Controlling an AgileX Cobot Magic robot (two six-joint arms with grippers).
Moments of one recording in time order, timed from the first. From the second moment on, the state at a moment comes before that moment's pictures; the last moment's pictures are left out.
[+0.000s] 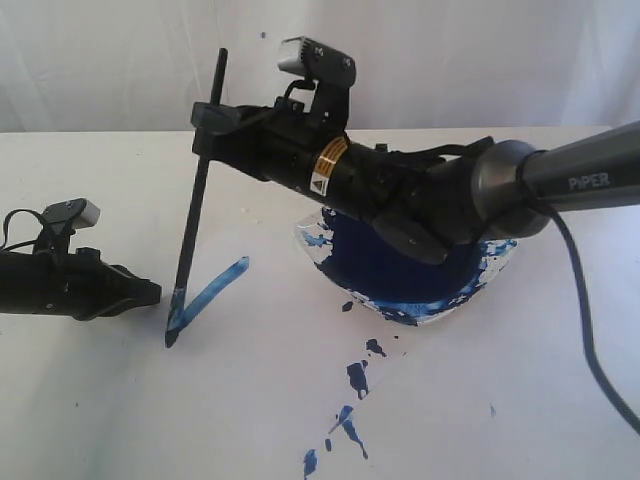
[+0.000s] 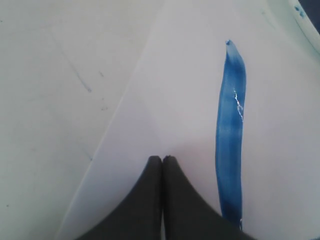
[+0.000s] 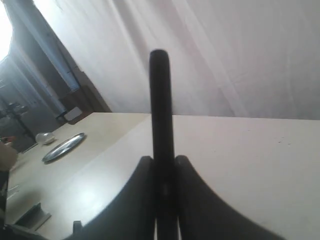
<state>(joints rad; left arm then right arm) -0.02 1.94 -0.78 -1.79 0.65 1.90 0.74 1.97 -1.16 -0.49 -0.87 0.84</state>
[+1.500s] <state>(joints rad) -0.02 1.94 -0.78 -1.79 0.65 1.90 0.75 1.82 -1.16 -0.47 -0.38 0.68</state>
